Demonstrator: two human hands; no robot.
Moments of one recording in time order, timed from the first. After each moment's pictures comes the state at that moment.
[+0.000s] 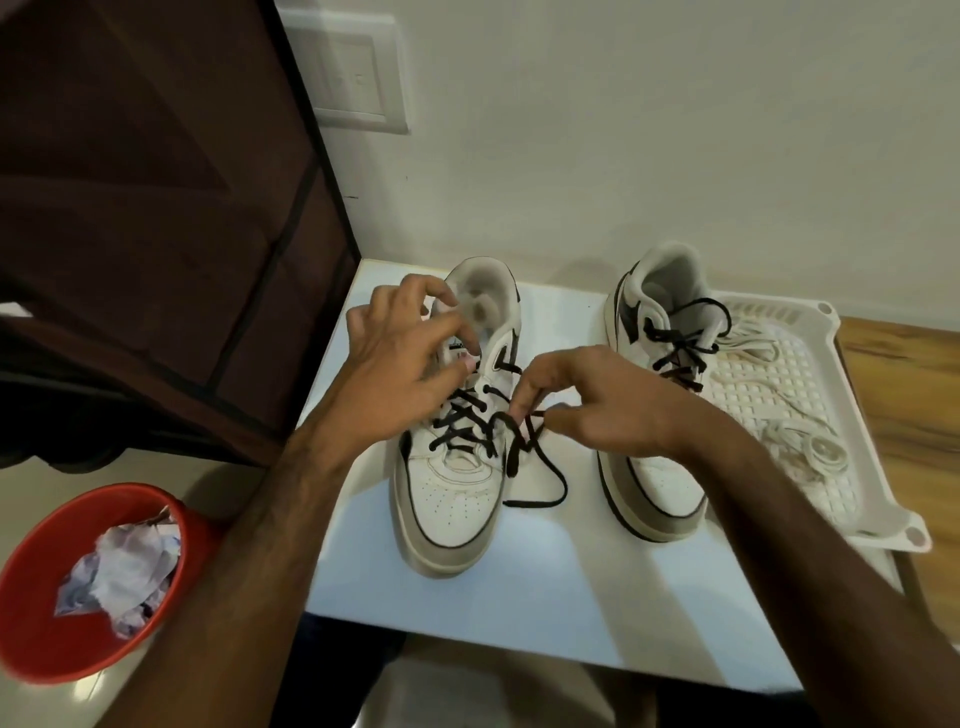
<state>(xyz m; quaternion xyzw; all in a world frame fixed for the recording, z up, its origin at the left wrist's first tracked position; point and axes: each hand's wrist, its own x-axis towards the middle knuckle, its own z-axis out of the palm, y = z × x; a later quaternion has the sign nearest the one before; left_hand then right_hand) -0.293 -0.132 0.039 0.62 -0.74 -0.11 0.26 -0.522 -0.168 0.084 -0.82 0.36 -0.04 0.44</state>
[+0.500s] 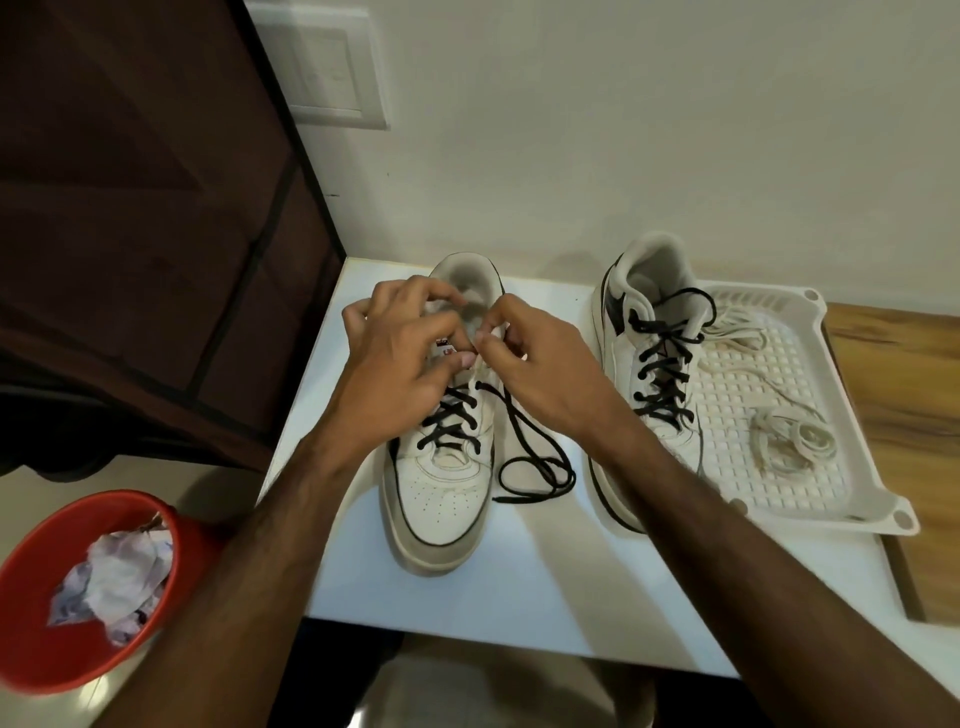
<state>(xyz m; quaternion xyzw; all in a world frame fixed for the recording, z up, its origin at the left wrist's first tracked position) -0.307 -0.136 0.036 0.60 -0.73 -0.10 0.30 -0.483 -0.166 0.055 -0.76 0.49 -0.24 0.35</state>
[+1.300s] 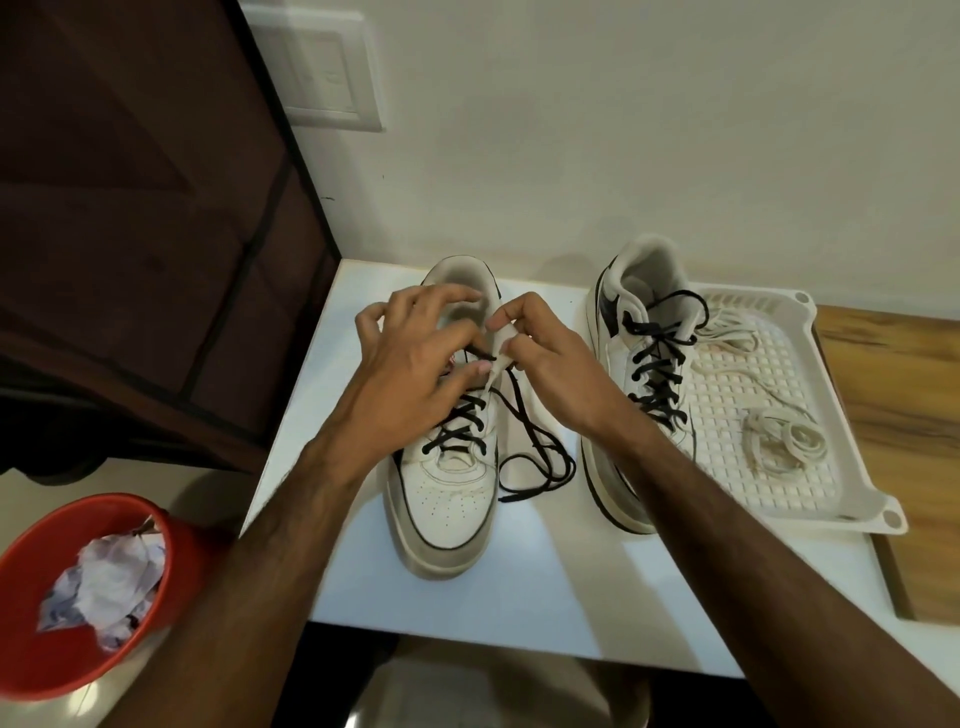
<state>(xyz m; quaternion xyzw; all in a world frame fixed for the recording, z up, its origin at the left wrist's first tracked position) -0.315 -0.135 0.031 0.57 -0.78 -0.05 0.26 -0.496 -0.169 0.059 -0.69 0.49 -0.25 0.47</state>
